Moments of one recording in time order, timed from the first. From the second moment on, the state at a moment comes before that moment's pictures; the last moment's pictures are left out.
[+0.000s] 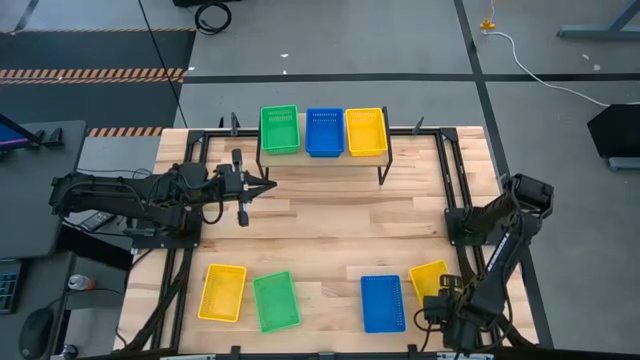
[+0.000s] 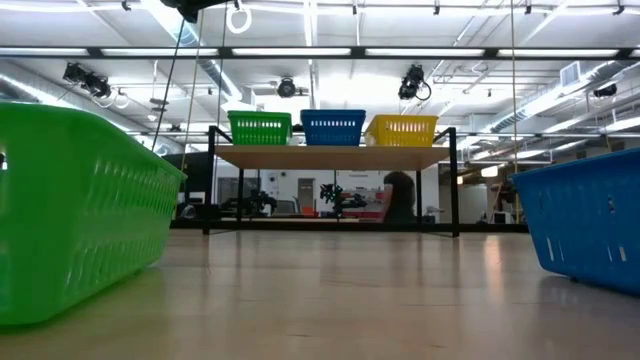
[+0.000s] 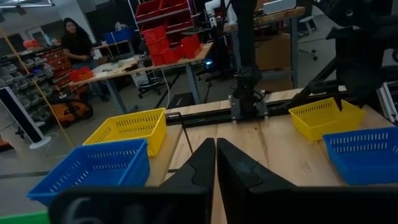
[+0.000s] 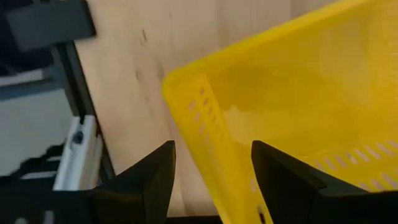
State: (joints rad) left arm -0.02 0.82 0.70 0.06 -0.21 0.22; right arm 1.11 1.65 1.04 -0.86 -0.02 1.27
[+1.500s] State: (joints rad) left arm -0.02 0.82 0.70 0.05 -0.21 0.17; right arm 0.91 1.66 1.18 -1.37 0.31 1.01
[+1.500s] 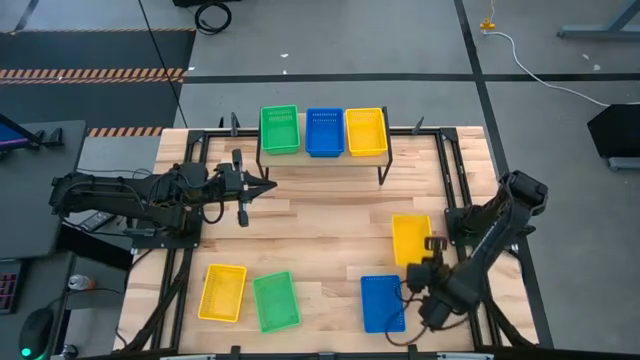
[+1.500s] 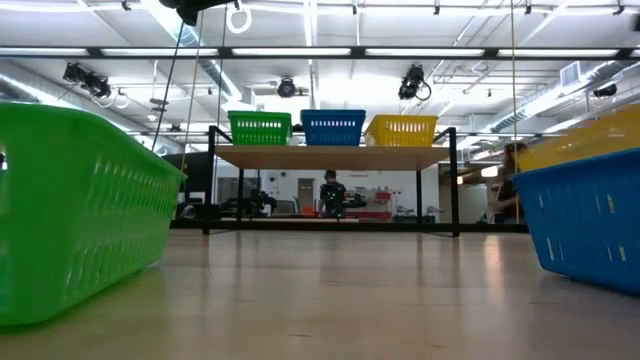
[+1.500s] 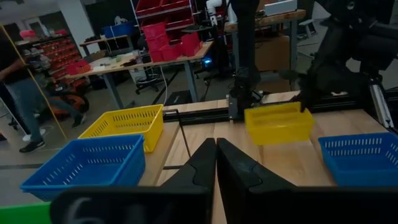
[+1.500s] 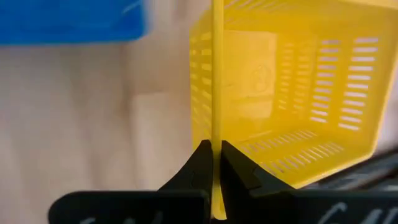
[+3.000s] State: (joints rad) left arm -0.02 0.82 0.70 0.04 -0.21 0.17; right arm -0.19 1.52 1.70 -1.30 0.47 -0.30
